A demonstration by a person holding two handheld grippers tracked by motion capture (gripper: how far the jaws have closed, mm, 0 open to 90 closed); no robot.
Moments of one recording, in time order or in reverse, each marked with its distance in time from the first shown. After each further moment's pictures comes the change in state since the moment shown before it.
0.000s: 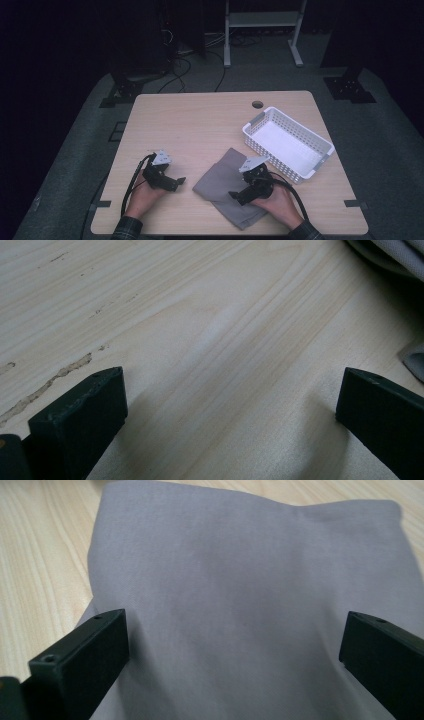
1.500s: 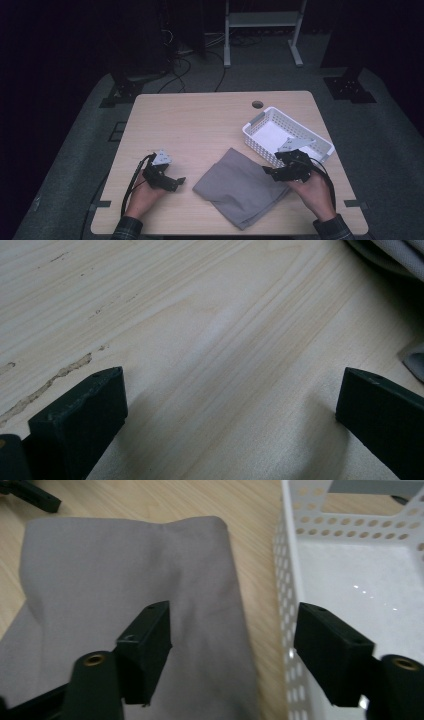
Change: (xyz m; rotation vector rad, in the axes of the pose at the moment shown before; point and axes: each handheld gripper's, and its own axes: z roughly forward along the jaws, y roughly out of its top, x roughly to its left) left arm 0.000 0.000 0.000 0.003 0.000 0.002; right arm -0.052 -0.008 -0.092 -0.045 -0.185 0.107
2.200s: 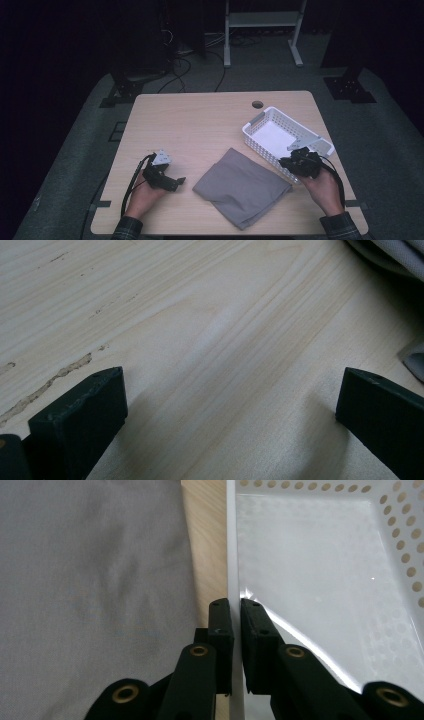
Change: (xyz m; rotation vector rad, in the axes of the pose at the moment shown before) left arm 0.000 0.000 0.000 -0.003 0.001 -0.003; right arm -0.035 -0.020 0.000 0.080 -0.056 0.010
